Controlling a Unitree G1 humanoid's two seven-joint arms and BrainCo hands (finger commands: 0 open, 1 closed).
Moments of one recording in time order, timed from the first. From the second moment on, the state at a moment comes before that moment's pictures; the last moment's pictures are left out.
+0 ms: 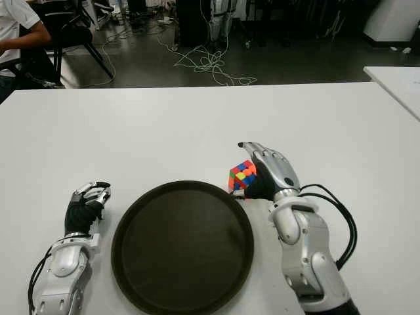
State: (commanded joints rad) left arm 0.14 -0.06 0.08 0.04 0.01 0.08 0.12; right arm -0.06 -0.28 0.24 -0.37 -0.89 0.39 0.28
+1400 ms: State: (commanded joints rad) left arm 0.15 -0.08 0.09 0.04 -0.01 0.07 0.12; right arm -0.14 -0.29 0.30 -0.32 -0.96 0.44 0.35
